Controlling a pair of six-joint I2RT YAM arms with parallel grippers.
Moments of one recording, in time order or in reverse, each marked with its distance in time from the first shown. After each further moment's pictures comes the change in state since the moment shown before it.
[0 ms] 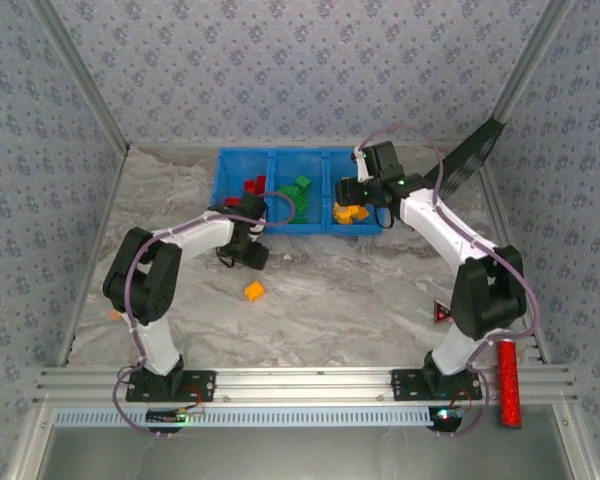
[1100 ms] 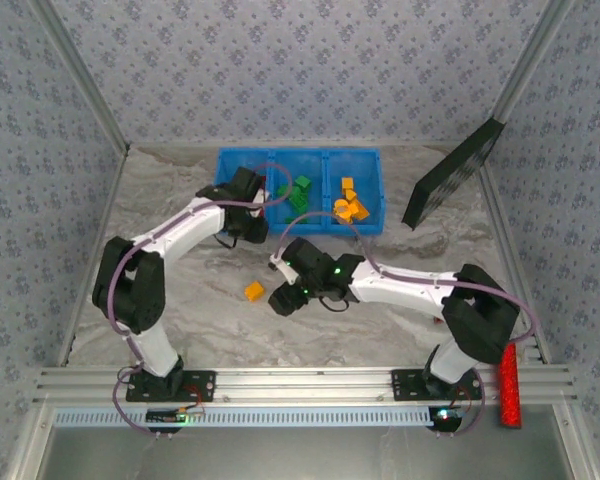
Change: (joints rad) left arm 0.014 -0.088 0.193 -0.057 0.088 -0.011; right arm 0.630 -0.040 -0.355 0.170 -0.077 0.045
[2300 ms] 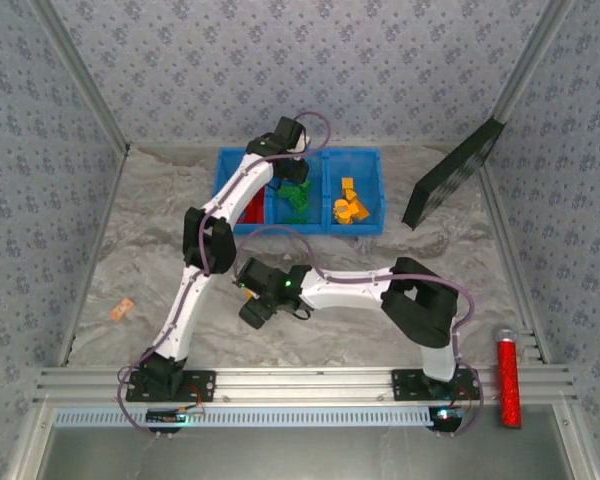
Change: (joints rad) left arm -0.006 0.862 1.228 -0.172 -0.024 0.065; right arm 0.135 0.305 0.261 -0.045 0.238 -0.041
